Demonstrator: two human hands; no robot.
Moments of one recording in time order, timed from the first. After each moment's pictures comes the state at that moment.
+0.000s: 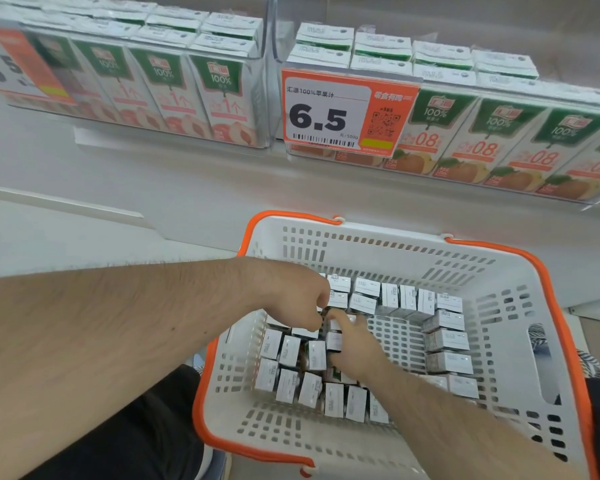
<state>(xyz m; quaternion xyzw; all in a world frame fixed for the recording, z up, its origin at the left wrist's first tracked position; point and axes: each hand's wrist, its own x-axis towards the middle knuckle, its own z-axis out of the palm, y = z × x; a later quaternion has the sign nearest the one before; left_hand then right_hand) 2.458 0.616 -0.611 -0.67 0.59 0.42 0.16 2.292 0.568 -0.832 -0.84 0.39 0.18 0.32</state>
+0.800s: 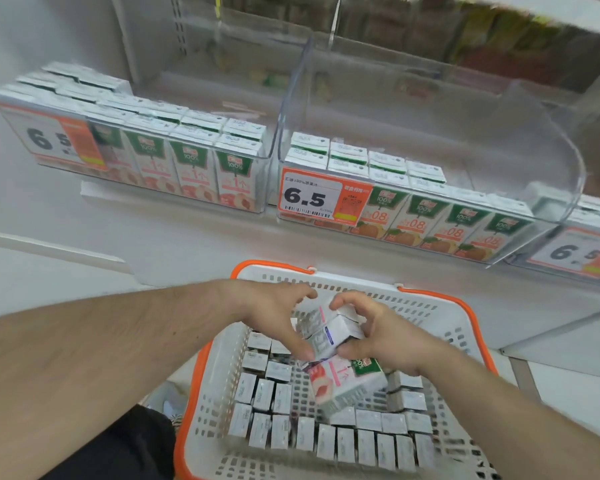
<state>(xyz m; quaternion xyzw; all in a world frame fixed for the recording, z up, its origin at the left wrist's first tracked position) 2.485 0.620 -0.587 -0.65 0.56 0.51 -0.01 2.280 0.524 -0.616 -0.69 0.30 0.04 0.65</state>
